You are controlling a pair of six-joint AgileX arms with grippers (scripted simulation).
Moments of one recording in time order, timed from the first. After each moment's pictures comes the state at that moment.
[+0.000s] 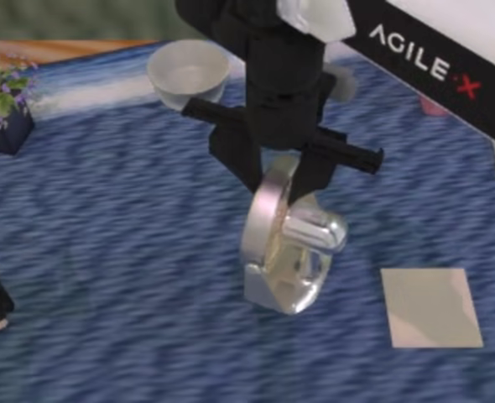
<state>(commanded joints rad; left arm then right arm) 0.00 0.00 0.00 0.00 0.00 0.00 0.75 2.30 2.34 -1.62 0.00 1.18</state>
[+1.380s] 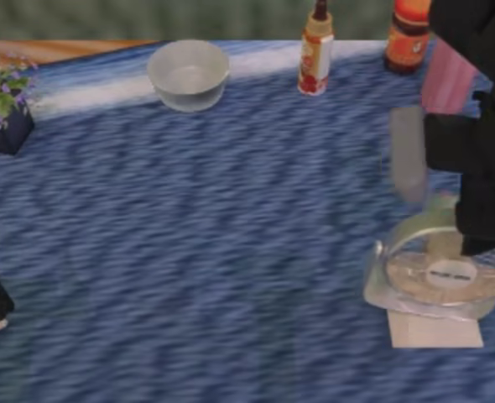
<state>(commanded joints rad) 0.00 0.00 0.00 0.00 0.00 0.00 0.47 1.67 1.52 -1.45 -0.04 -0.94</state>
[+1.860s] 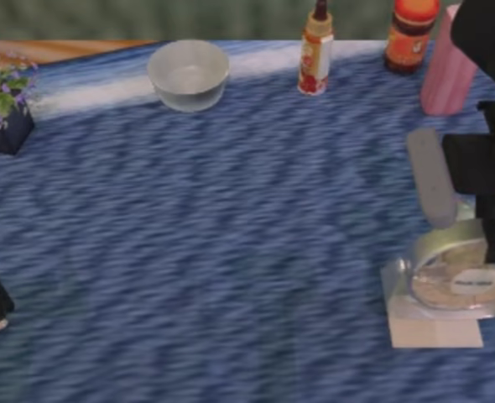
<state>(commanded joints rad) 0.00 0.00 0.00 0.00 0.00 0.00 0.44 1.62 1.42 -1.39 0.00 -1.13</state>
